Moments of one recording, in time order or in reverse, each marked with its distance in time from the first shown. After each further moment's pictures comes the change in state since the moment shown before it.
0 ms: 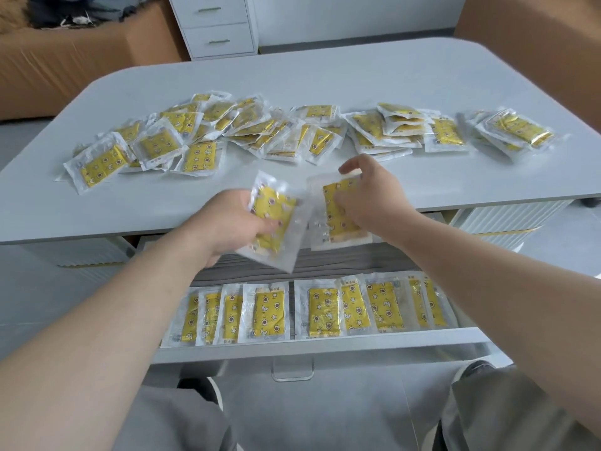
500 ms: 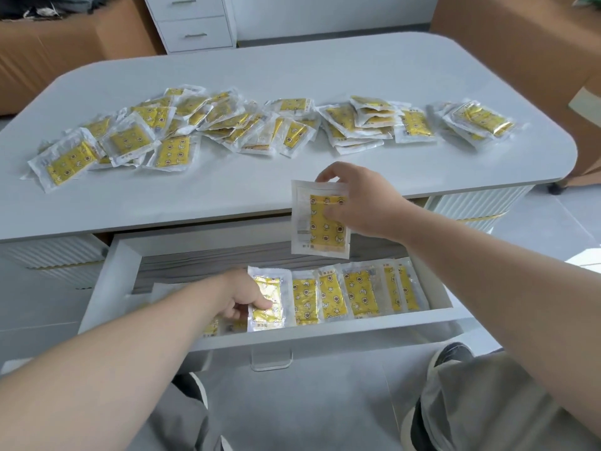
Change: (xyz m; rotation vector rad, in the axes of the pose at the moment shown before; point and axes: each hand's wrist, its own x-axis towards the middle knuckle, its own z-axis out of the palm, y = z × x) left_hand 0.021 -0.086 0.096 0.047 -0.308 -0.603; right_hand -0.022 0.018 -0.030 -0.159 -0.179 -0.160
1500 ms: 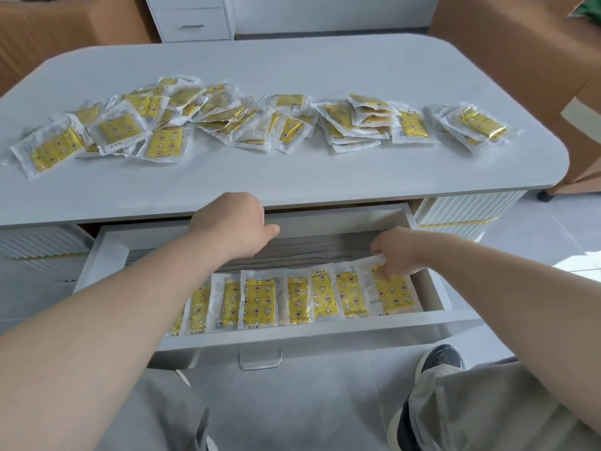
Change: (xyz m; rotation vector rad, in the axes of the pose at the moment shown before) left_hand -0.076 0.064 -0.033 0.693 0.577 0.541; right_hand -0.008 0.096 0.005 -0.809 -0.574 0.173
